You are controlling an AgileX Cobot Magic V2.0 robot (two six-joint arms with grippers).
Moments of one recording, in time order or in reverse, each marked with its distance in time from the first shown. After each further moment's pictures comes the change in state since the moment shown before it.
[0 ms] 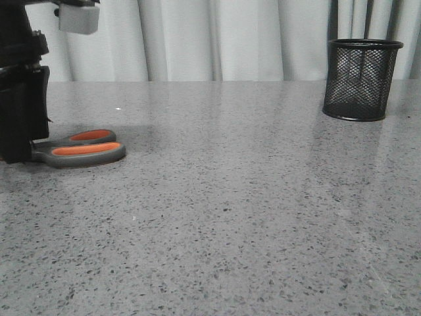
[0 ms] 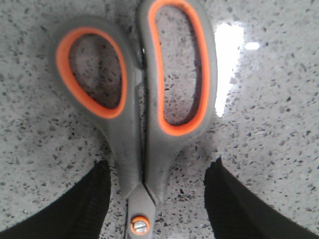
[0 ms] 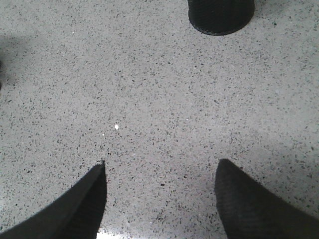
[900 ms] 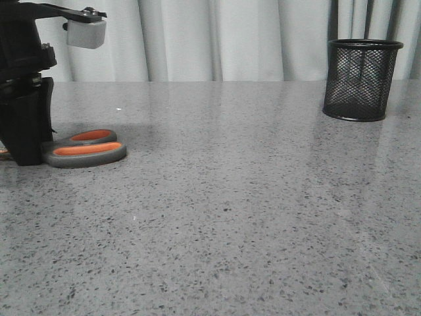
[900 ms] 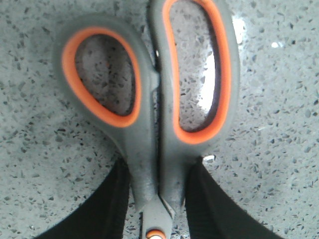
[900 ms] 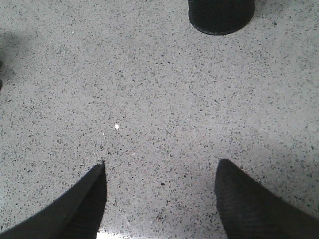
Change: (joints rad) left arm 0.000 0.042 -0.019 0.007 -0.010 0.021; right arm 0.000 0.000 0.000 0.000 0.001 0.000
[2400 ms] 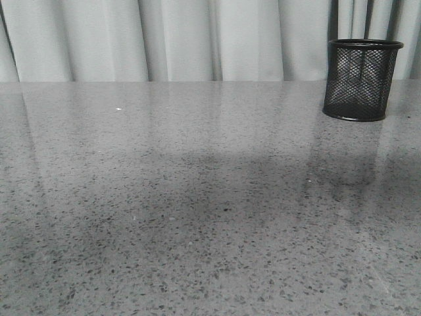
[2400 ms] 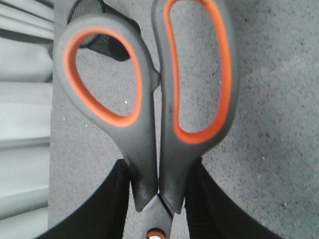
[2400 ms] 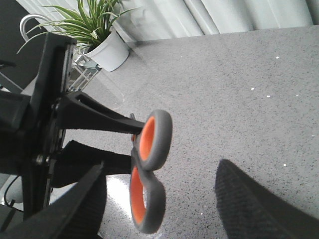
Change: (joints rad) left arm -0.695 -0.338 -0.345 0.291 -0.005 -0.421; right arm 0.000 0.144 -0.278 0.793 0.164 -0.362
